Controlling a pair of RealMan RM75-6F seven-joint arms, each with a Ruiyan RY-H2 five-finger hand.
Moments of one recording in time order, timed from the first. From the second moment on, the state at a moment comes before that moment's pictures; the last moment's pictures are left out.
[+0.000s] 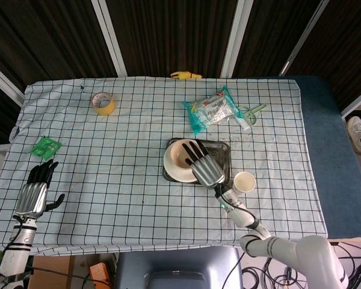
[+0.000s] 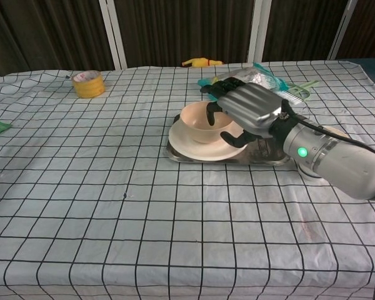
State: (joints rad) left arm -0.29 -1.42 -0.11 -1.25 1.38 1.28 -0.09; right arm 0.80 -1.92 0.16 -0.88 -1.47 1.08 -0.32
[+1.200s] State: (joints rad) left arm -0.21 -1.35 -0.05 -1.29 1.46 1.42 -0.07; right arm 0.48 -1.34 -0.07 -1.47 -1.62 1.30 -0.37
